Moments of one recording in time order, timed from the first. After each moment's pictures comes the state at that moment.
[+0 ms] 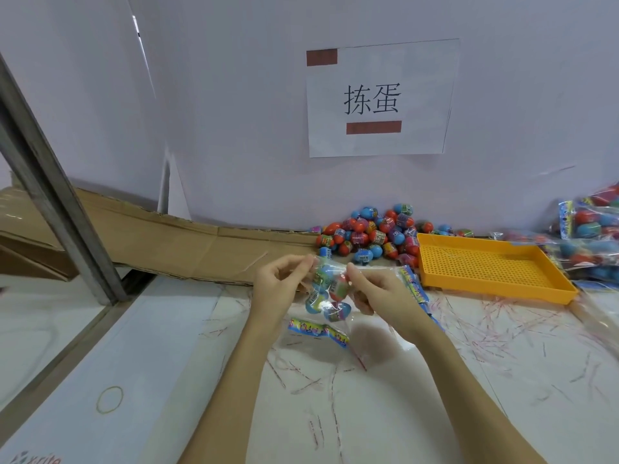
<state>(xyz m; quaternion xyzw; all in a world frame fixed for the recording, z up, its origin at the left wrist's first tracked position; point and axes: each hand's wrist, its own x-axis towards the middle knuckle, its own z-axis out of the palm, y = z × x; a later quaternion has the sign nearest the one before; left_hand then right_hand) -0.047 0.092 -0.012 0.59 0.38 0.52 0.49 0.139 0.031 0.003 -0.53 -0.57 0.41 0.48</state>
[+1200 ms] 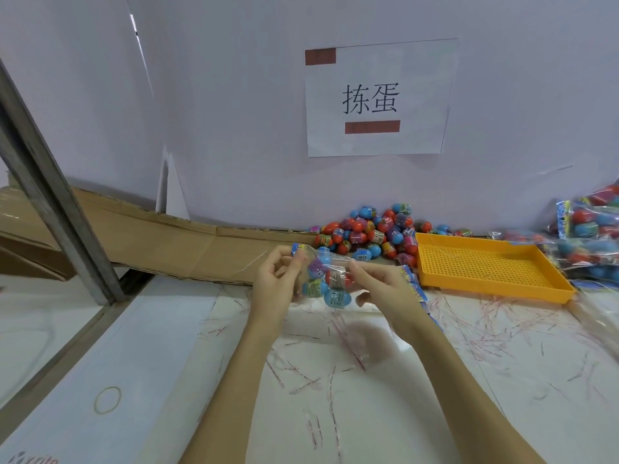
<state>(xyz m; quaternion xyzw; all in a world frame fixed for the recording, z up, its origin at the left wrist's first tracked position) -0.046 0.094 -0.009 0.56 0.41 0.54 0.47 0.139 0.029 0.009 -0.50 -0.54 0.43 0.52</state>
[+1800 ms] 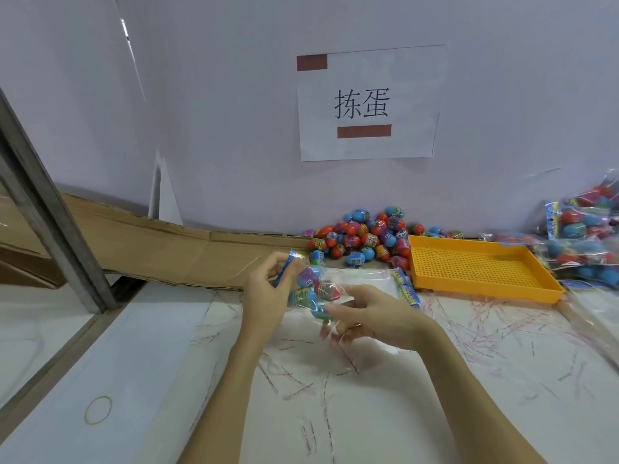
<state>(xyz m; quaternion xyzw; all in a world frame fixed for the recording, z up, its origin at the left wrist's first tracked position) -0.050 0.098 -0.016 0.66 0.40 0.55 0.33 0.150 0.024 0.007 -0.45 -0.57 0.60 0.33</state>
